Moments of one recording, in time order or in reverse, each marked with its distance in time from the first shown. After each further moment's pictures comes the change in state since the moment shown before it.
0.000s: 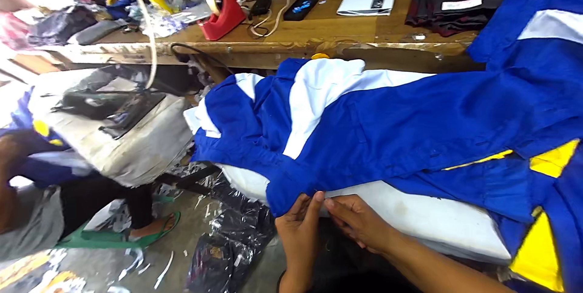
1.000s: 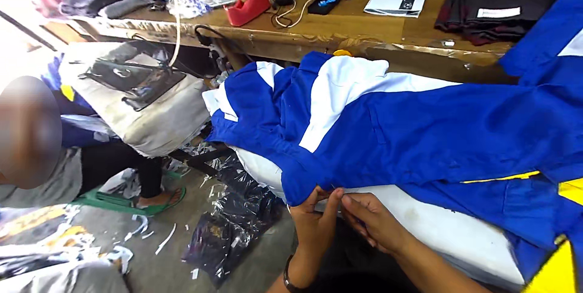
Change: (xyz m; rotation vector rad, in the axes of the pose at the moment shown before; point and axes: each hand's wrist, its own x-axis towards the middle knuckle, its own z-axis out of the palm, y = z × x) left_hand -0.002 -0.009 0.002 0.131 -0.021 0.198; right_hand -0.001 0.003 -0.009 -0.001 -0.073 -0.039
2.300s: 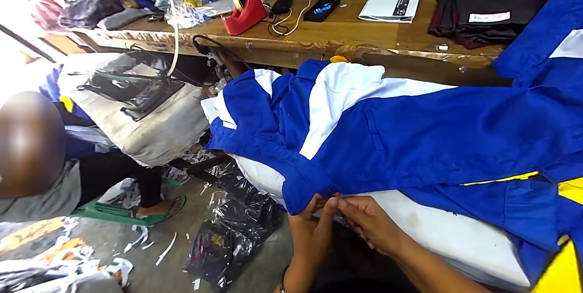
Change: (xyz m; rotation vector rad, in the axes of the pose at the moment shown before) left_hand 0.000 -0.003 -0.012 -0.037 -0.060 -0.070; right_hand 0.006 0.001 0.003 -0.077 0.085 0.017
